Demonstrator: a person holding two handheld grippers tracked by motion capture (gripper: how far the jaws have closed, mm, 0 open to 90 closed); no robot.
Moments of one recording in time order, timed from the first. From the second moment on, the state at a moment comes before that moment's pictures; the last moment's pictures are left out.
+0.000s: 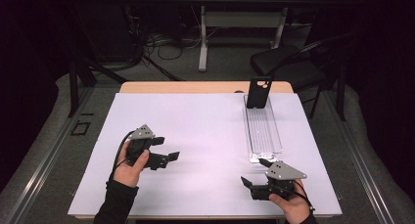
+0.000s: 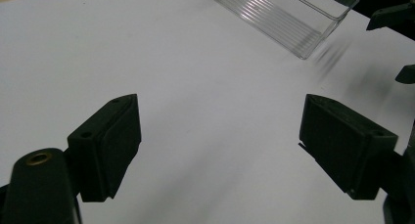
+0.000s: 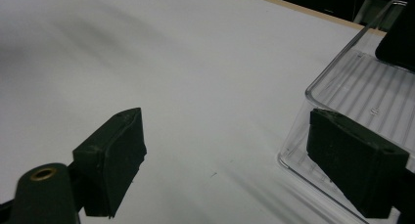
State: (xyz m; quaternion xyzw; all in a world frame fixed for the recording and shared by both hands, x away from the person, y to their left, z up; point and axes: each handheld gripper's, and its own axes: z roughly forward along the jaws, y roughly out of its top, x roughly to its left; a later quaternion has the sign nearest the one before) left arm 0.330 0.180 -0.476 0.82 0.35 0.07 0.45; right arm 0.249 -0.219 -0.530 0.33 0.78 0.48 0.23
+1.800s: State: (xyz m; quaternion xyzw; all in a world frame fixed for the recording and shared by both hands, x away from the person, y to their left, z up) left arm 0.284 0.156 -0.534 0.83 0.29 0.07 0.47; right arm 0.249 -0.216 -0.551 0.32 0.78 0.48 0.22
